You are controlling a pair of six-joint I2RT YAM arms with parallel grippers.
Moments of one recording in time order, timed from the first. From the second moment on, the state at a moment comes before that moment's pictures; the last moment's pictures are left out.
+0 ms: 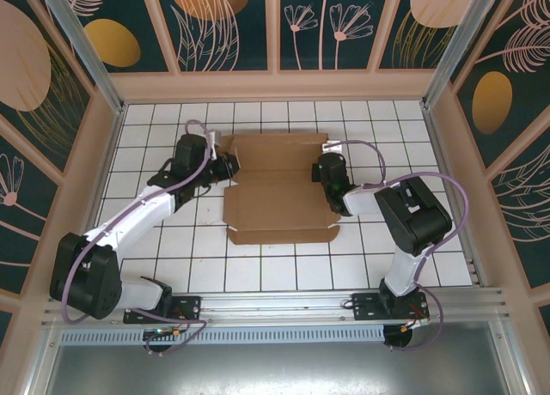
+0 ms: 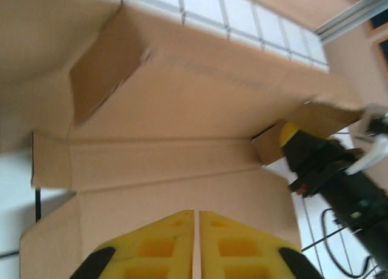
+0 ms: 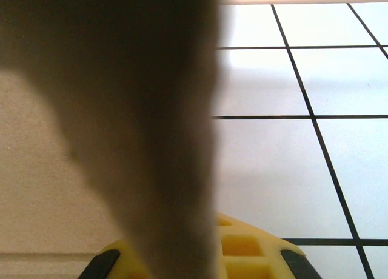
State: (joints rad) left arm -0.40 1.37 0.88 -0.15 0.26 -0.63; right arm 0.51 1.79 0.75 0.54 0.39 0.23
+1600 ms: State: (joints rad) left arm -0.19 1.49 0.73 0.12 -0.04 -0.34; right arm 0.49 1.79 0.82 0.45 0.26 0.20
